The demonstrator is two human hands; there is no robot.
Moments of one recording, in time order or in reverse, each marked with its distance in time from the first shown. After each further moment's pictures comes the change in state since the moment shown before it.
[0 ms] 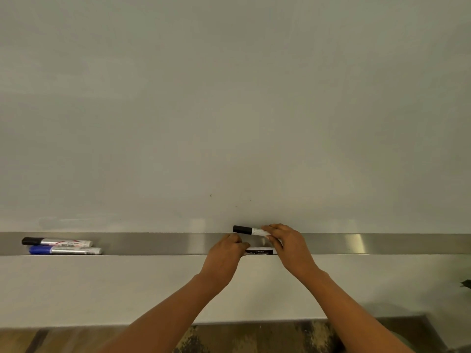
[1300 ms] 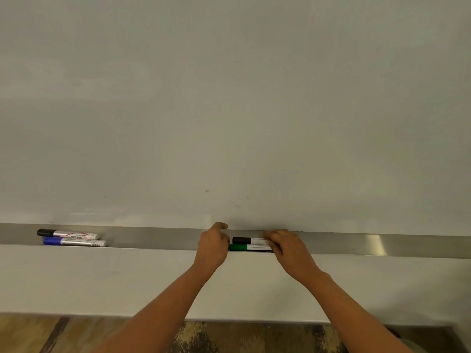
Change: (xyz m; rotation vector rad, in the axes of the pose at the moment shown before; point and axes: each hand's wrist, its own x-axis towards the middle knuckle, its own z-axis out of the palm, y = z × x) left_hand -0.002 0.011 -0.024 -0.642 0.175 -0.530; right_hand -0.003 0.033 0.012 -0.040 -0.093 -0.130
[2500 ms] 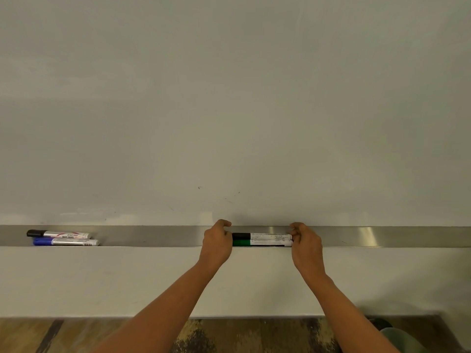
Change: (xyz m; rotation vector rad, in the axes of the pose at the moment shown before) left_hand -0.008 0.013 0.017 -0.050 -0.011 -0.025; right_hand -0.019 0.012 -0.010 0.278 0.412 0.511
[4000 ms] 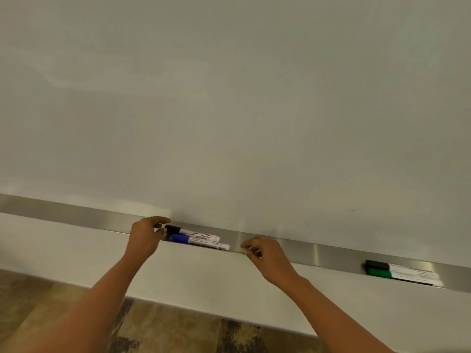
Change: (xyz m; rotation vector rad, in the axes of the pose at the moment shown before) left_hand 0.041 -0.200 -0.362 0.300 0.377 -0.060; right_hand -0.097 -0.210 0.238 -0.047 -0.625 -0.398
